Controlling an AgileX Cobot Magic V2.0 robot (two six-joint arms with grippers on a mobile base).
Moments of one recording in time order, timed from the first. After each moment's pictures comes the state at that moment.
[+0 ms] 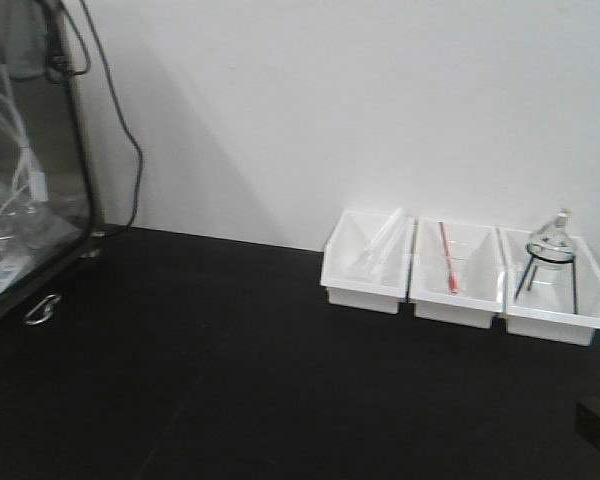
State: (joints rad) left arm -0.11 -0.01 0.03 0.10 0.10 -0.03; right arm 0.51 0.64 -0.70 -0.47 0.49 0.44
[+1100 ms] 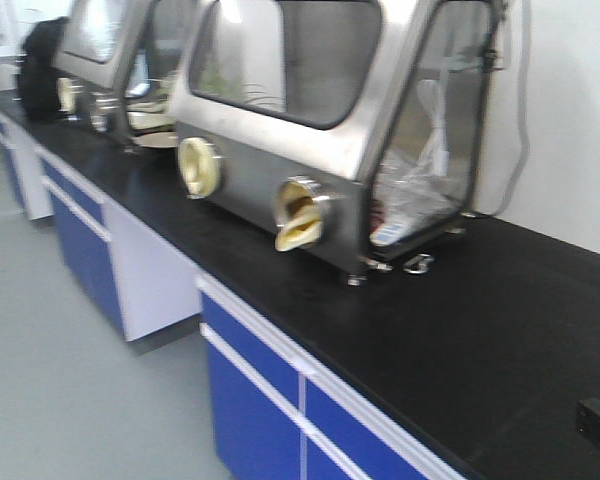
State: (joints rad) left arm -0.11 -0.01 0.03 0.10 0.10 -0.03; right arm 0.51 0.64 -0.70 -0.47 0.49 0.44
